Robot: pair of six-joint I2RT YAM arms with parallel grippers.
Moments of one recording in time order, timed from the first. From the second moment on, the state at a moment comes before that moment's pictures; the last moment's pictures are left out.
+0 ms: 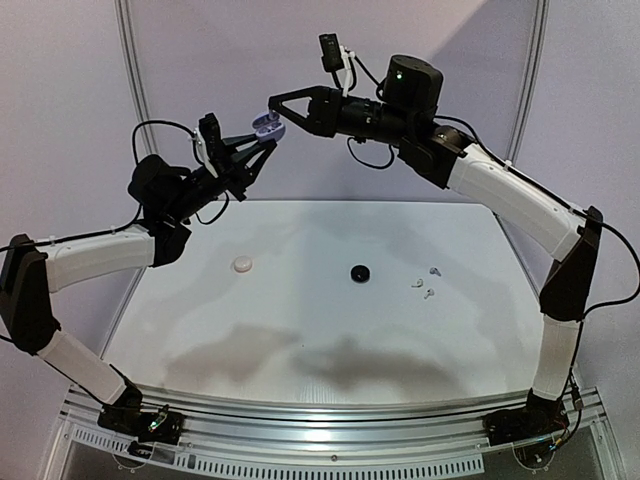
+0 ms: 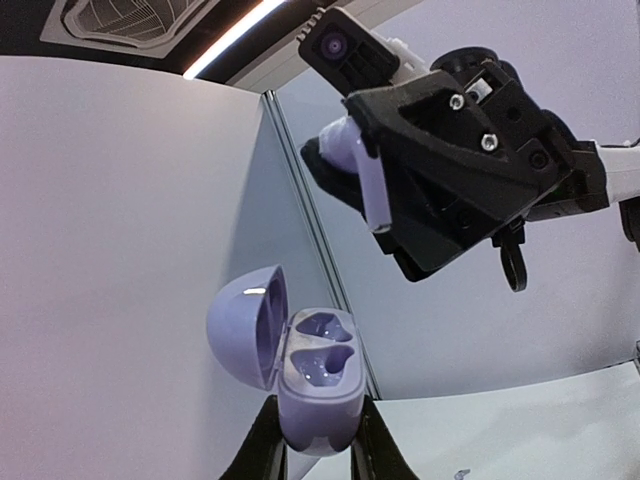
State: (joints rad) left arm -0.52 1.48 1.00 1.00 0.53 0.07; right arm 0.84 1.95 2.11 0.06 -0.58 0.48
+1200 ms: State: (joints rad) left arm -0.52 1.47 0.98 1.01 0.54 0.08; right arm 0.84 1.96 2.11 -0.05 -0.50 0.35
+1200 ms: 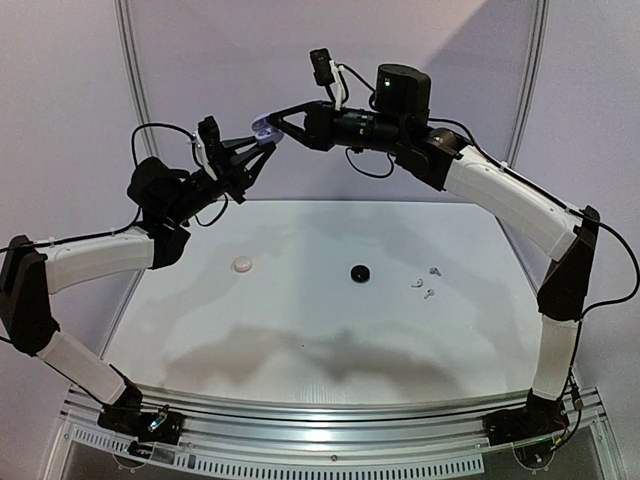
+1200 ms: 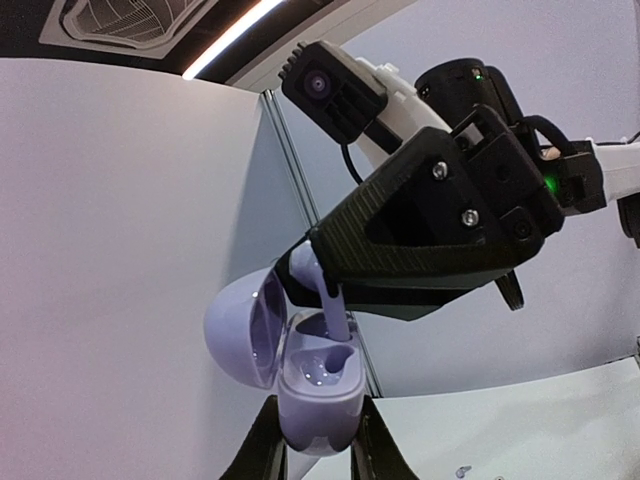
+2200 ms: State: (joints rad) left arm -0.52 1.47 0.97 0.90 0.54 -0.10; right arm 0.85 1.96 2.11 -0.17 -0.30 0.26
